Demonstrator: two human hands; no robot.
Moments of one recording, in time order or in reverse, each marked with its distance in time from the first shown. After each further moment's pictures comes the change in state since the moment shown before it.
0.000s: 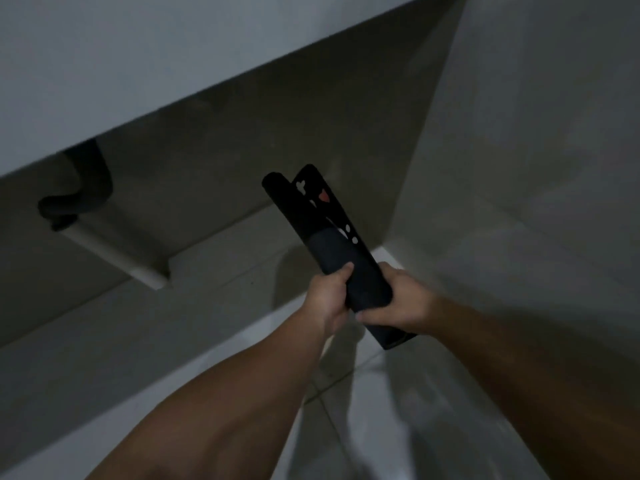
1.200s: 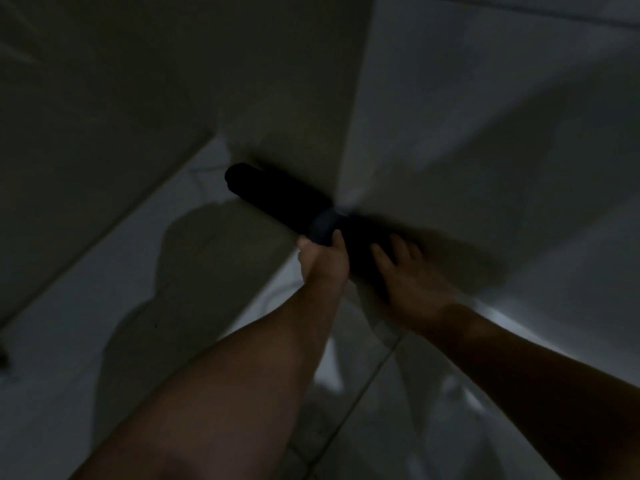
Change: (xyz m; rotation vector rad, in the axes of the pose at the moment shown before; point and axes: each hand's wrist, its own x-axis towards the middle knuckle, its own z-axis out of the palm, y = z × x) left_hand 0.220 -0.089 0.035 0.751 0.152 0.131; right_hand 0.115 0.140 0.058 -0.625 0.221 0.251
